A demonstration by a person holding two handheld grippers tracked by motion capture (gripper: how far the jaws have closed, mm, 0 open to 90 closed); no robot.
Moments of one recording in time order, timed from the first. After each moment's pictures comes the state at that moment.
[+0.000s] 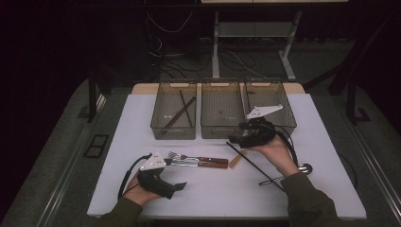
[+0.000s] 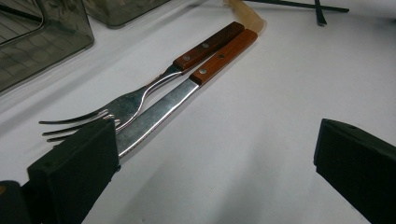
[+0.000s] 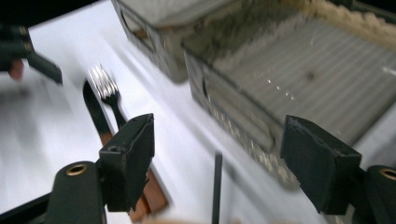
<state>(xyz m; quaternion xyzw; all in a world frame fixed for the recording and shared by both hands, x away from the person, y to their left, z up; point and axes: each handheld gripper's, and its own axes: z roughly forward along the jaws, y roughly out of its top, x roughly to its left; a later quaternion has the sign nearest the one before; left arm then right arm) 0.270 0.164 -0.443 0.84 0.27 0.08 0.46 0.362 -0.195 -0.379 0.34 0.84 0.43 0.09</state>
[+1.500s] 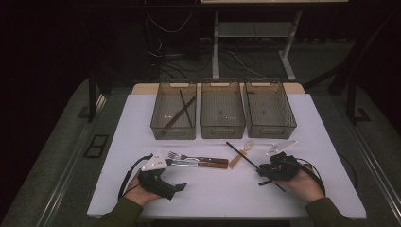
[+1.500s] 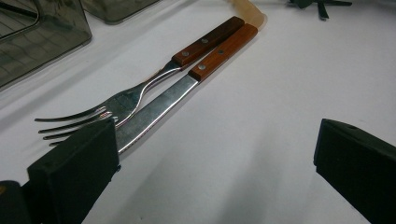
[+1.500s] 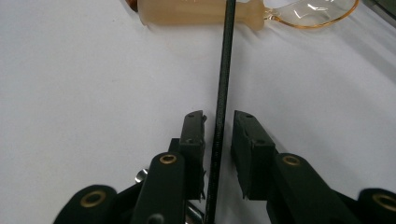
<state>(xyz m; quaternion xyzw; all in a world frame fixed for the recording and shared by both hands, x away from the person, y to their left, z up) 0.270 0.163 -0.444 0.85 0.27 0.08 0.45 0.296 -0.252 -0.438 0.34 0.89 0.30 0.06</state>
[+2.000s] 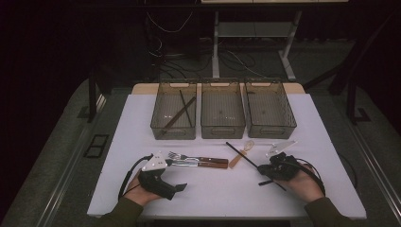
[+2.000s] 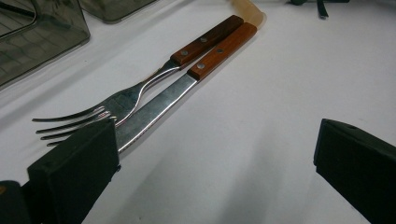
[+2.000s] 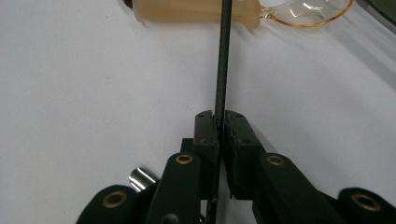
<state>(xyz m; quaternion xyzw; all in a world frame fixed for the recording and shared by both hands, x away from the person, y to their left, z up) 0.269 0.162 -0.444 0.85 0.27 0.08 0.45 0.296 -0.253 -0.438 0.33 0.89 0.29 0.07</state>
